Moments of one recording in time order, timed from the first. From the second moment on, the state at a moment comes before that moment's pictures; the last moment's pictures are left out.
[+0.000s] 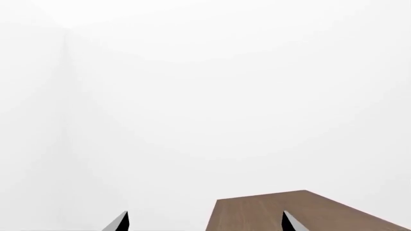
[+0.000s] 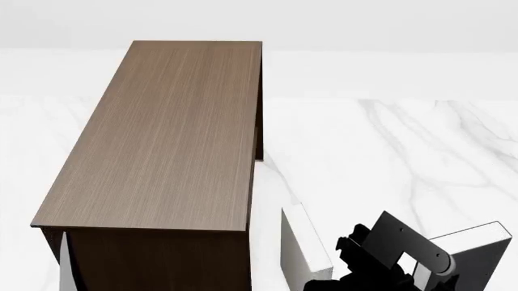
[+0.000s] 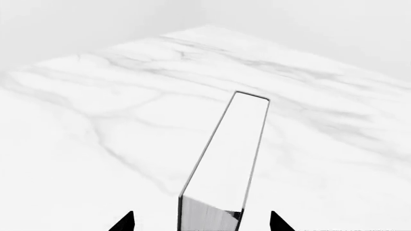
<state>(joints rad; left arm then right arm) 0.09 -0.32 0.29 0.38 0.09 0.27 -0.48 0.71 0.08 -0.39 0.77 0.52 0.10 1.12</state>
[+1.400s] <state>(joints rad) 0.09 -0.34 0.31 0.37 0.08 0.27 -0.51 0.72 0.32 -0.44 -0.21 0.77 0.39 1.26</state>
